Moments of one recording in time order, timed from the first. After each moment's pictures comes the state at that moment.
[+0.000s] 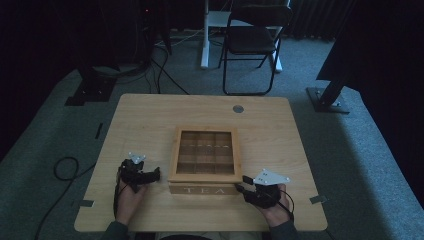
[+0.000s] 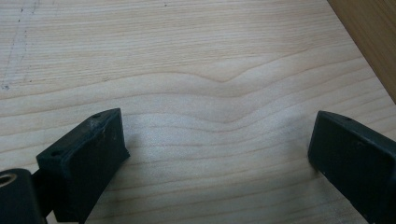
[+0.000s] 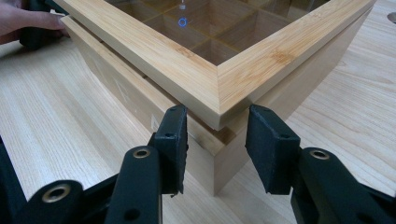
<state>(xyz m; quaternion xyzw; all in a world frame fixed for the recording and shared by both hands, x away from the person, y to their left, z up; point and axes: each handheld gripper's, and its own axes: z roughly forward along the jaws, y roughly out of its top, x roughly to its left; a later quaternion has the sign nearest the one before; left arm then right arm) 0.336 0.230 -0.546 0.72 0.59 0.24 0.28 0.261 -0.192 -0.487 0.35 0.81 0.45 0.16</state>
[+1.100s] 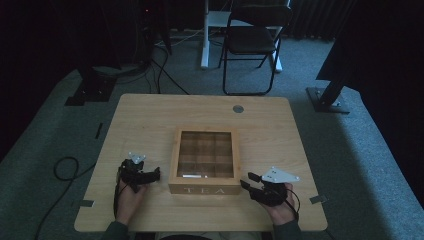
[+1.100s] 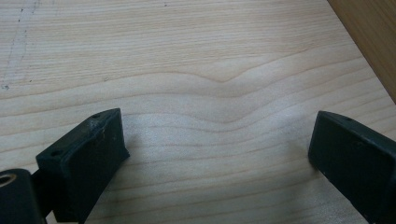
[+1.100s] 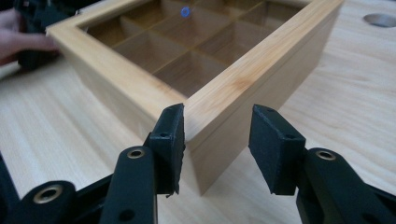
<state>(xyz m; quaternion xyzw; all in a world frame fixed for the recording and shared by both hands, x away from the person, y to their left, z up) 0.336 0.230 -0.546 0.72 0.59 0.24 0.28 0.263 -0.210 -0.482 0.37 0.78 0.47 0.16</state>
